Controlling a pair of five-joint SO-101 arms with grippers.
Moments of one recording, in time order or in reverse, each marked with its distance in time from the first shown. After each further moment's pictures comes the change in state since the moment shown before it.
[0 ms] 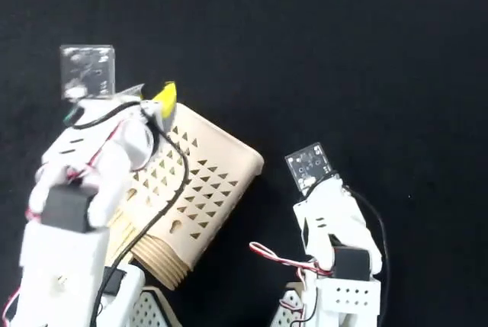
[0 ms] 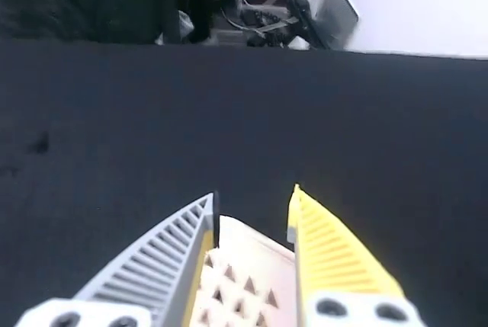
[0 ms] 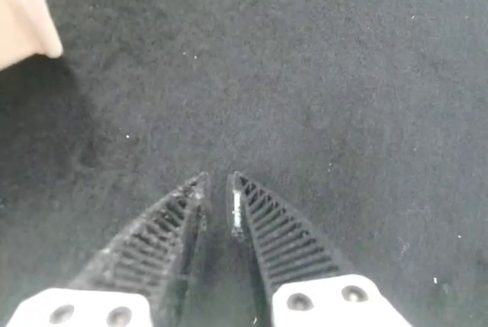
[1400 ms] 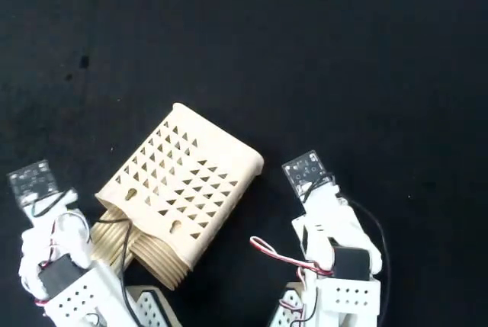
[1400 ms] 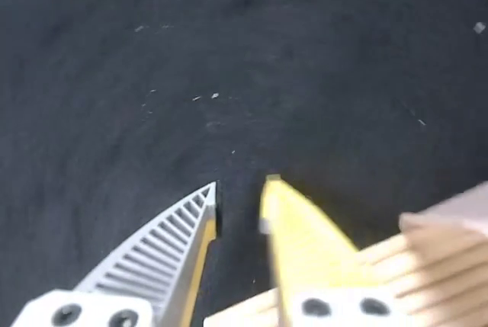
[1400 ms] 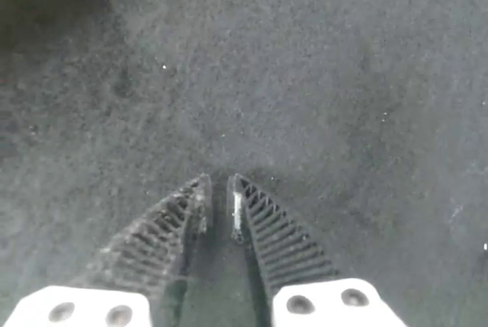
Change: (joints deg) left arm -48.2 -44.5 59.8 10.2 -25.2; right arm 0.0 0.0 0.0 10.2 0.0
